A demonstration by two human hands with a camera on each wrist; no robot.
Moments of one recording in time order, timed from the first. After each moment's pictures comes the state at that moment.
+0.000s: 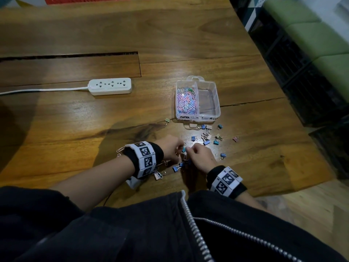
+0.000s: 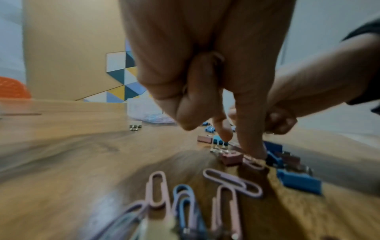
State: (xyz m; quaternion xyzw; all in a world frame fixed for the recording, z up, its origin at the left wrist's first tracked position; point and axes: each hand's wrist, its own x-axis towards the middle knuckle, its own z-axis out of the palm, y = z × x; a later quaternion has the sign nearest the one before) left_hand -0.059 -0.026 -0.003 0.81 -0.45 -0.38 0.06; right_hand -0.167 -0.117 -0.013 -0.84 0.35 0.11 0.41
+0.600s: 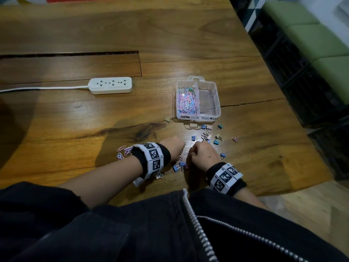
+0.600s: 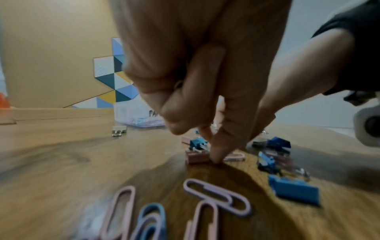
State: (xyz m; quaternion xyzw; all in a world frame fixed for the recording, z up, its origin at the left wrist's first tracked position) left_hand -0.072 -0.036 -0.007 0.83 -0.46 -0.33 0.00; right_hand -0.164 -0.121 -0.005 -0.91 0.31 0.14 0.24
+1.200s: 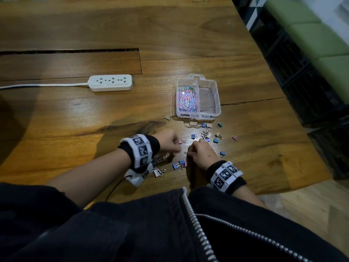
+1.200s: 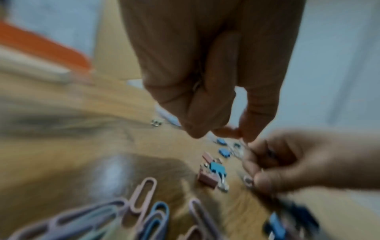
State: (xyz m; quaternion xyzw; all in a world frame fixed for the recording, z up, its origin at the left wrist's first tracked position) left_hand -0.050 -0.022 0.003 0.81 -0.38 -0.43 0.14; right_hand -0.166 -0.125 -0.014 -0.90 0.27 0.14 0.30
